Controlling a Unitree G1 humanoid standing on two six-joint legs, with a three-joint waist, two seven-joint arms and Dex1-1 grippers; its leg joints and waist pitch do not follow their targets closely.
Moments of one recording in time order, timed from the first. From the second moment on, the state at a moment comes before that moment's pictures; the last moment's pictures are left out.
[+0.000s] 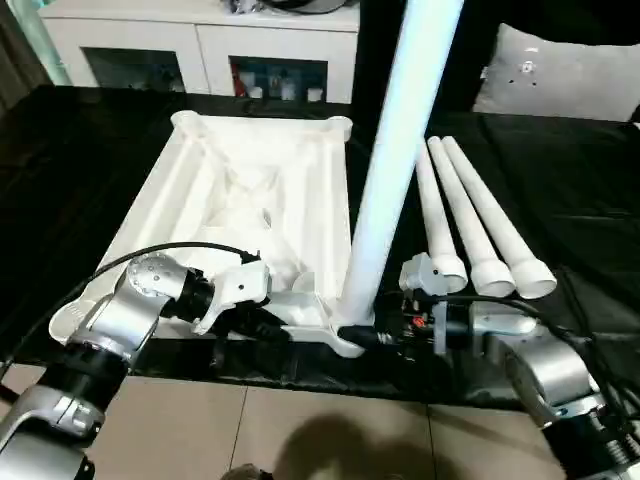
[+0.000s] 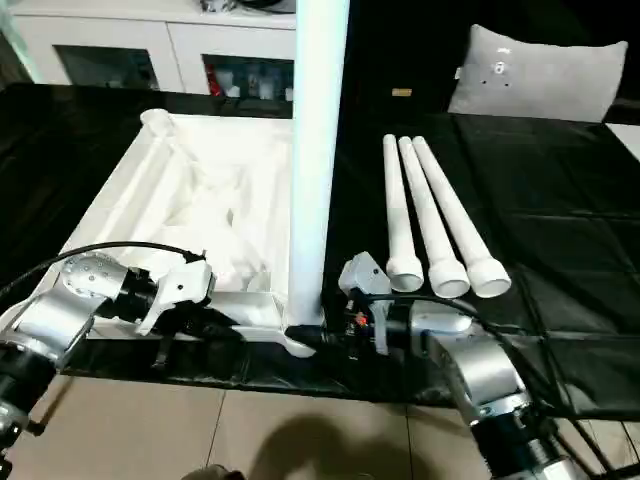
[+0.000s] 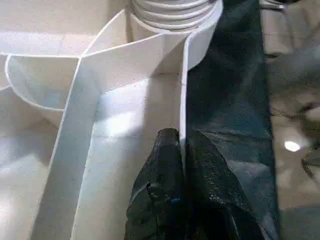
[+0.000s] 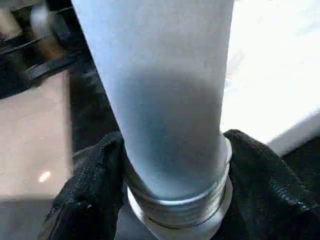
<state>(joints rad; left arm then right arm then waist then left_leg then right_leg) -0.50 0.54 -0.32 0.37 -0.01 0.15 -1.28 -0.28 -0.32 0.21 0.10 0.26 0.38 0.89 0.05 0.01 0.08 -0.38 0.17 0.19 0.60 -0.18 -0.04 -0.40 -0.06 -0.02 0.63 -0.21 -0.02</state>
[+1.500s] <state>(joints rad) -0.47 0.52 -0.33 0.27 0.01 0.20 -1.17 -0.21 -0.39 0.13 0.05 0.20 0.23 0.83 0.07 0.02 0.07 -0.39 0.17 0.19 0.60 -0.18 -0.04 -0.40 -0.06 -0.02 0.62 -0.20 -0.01</state>
